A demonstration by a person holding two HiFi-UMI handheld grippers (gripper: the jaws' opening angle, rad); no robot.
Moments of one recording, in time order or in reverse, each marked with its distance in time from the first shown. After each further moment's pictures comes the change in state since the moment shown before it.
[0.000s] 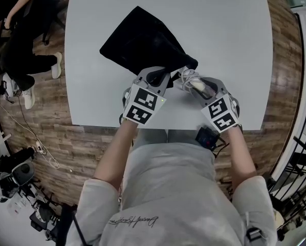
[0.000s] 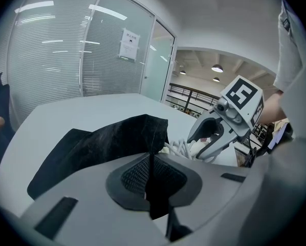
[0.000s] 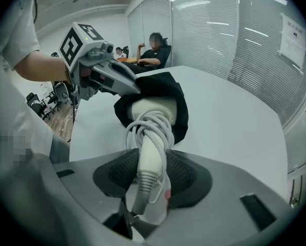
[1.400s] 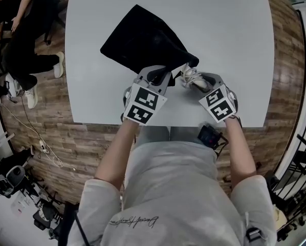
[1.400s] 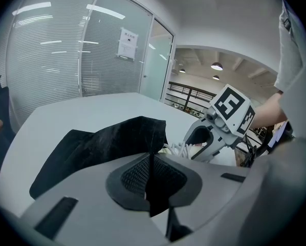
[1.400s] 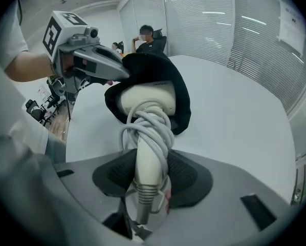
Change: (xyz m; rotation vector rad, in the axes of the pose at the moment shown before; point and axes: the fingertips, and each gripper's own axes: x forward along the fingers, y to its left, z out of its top) left arm -0.002 -0.003 0.000 0.011 0.008 0.004; right arm 0.028 -0.003 -0.019 0.067 0.074 0.032
